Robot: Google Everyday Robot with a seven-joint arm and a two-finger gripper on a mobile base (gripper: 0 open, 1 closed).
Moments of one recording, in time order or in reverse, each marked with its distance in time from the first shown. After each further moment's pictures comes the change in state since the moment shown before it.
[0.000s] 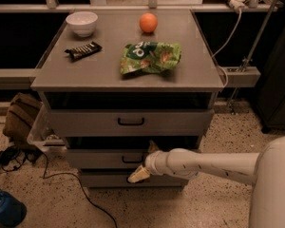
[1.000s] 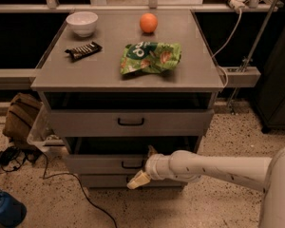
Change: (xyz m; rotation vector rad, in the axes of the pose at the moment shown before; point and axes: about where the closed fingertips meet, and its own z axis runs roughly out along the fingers) arm -0.007 0.031 -0.013 -0.086 -0.013 0.034
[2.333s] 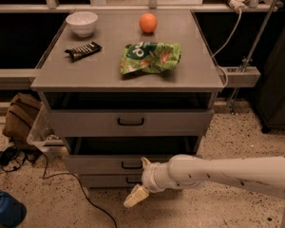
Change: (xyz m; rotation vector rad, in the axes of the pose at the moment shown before) arm -0.017 0.076 -0.046 -0.140 0.051 -0.046
